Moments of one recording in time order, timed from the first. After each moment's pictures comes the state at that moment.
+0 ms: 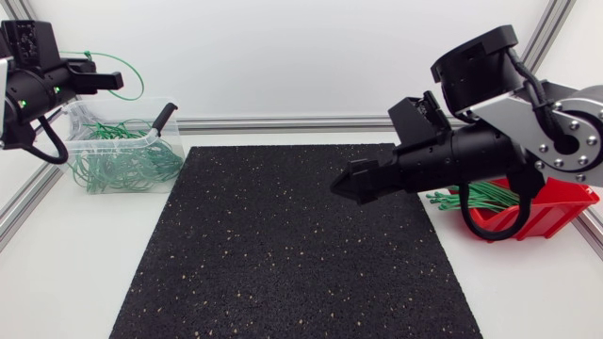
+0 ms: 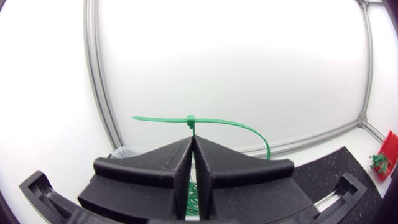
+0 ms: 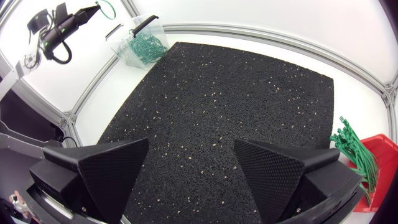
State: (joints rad) left arm 0.07 1.37 1.00 0.20 -0.03 0.10; right arm 0.48 1.28 0.96 -0.49 -0.30 0.15
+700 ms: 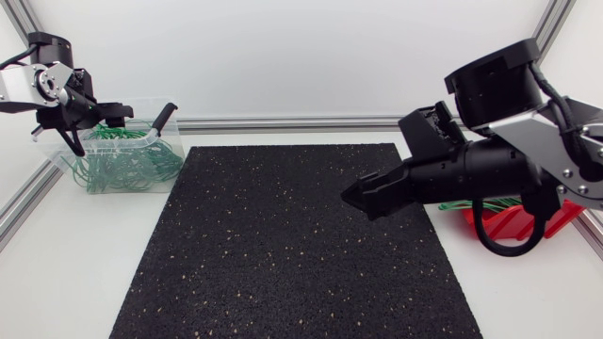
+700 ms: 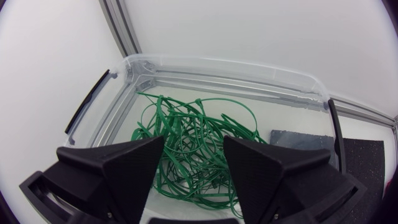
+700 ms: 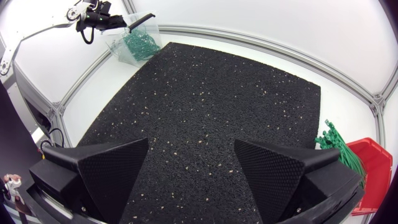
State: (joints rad) left arm 0.20 1.92 1.47 -0.27 -0.14 0.02; right arm 0.49 1.19 0.88 -0.48 -0.21 0.08
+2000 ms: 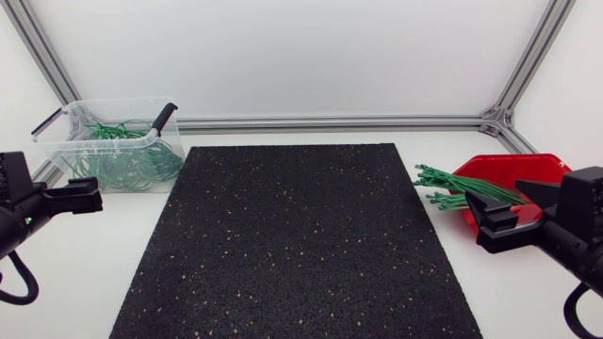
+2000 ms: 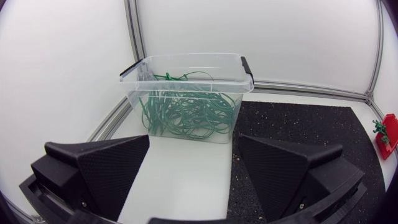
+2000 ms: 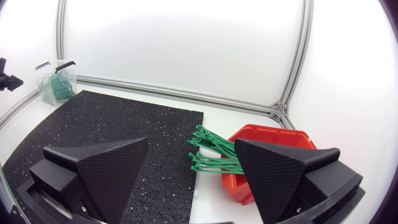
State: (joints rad) left arm 0.17 0.83 0.45 -0.06 -0.06 0.05; right arm 0.04 0.46 0.38 -0.26 -0.04 -0.14
